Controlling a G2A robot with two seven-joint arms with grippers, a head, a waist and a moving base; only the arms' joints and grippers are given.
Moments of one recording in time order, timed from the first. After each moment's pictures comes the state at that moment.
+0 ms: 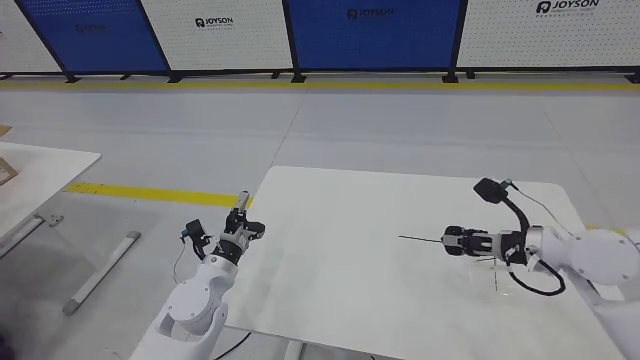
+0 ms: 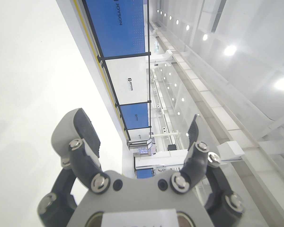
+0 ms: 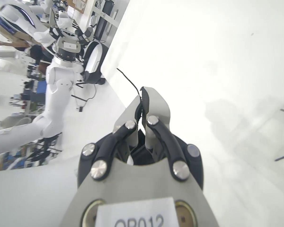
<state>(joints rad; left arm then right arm) 1.73 -1.15 -1.60 -1.80 -0.42 0.00 0.00 -0.90 -0.85 0.96 -1.62 -0.04 -0.01 1.01</state>
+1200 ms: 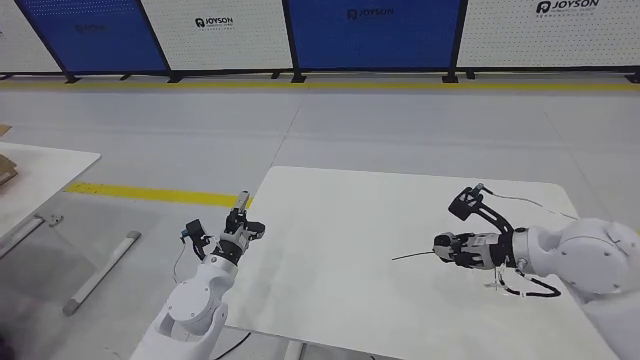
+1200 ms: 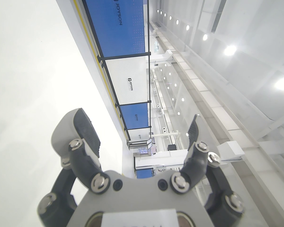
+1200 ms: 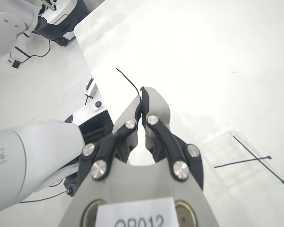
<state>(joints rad) 1.73 -1.15 -1.60 -1.80 -0.42 0.00 0.00 -0.84 -0.85 0.90 -1.64 -0.17 -0.34 1.09</state>
